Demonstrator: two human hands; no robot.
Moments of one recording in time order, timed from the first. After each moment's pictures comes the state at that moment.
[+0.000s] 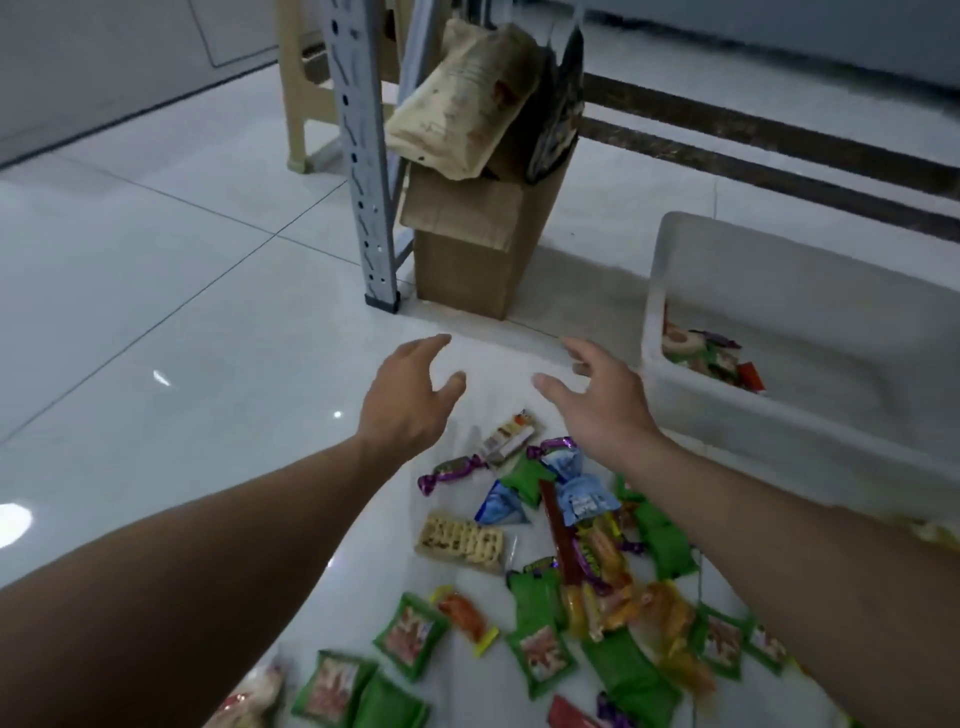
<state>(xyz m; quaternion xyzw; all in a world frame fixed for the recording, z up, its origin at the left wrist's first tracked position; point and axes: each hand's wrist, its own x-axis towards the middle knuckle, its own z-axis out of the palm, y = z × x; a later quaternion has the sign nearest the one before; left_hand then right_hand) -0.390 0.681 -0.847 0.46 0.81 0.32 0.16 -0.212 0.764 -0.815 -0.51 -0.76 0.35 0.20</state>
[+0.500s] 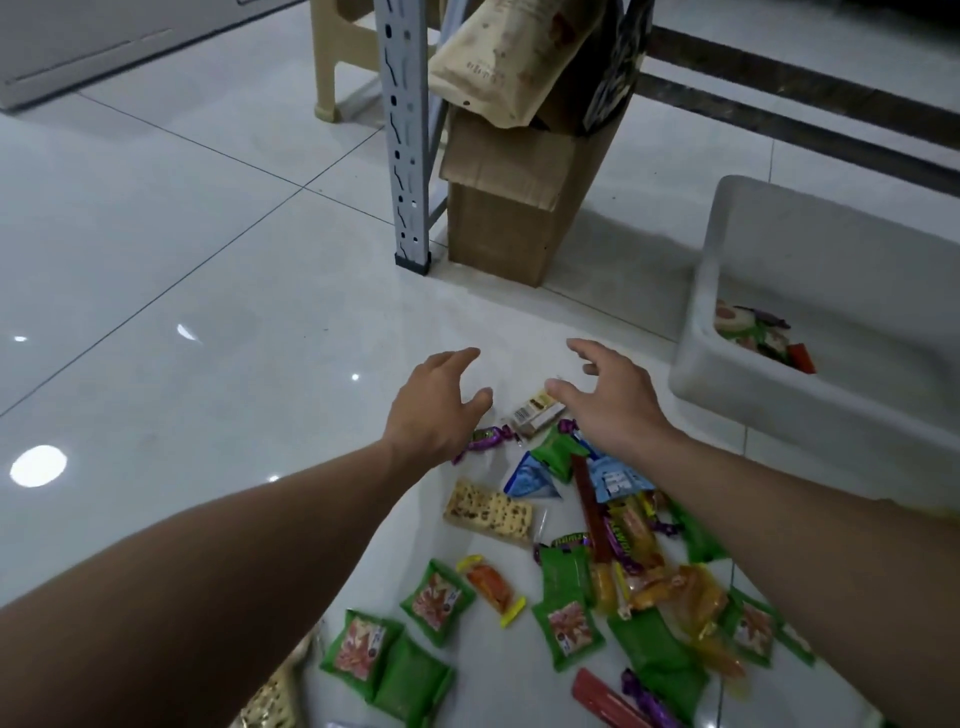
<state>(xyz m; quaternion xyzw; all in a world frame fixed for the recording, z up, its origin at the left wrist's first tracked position) -0.391 0.661 -0.890 0.48 0.81 0.26 0.20 -0.228 0.757 -0.850 -0.51 -0.78 0.35 0.13</state>
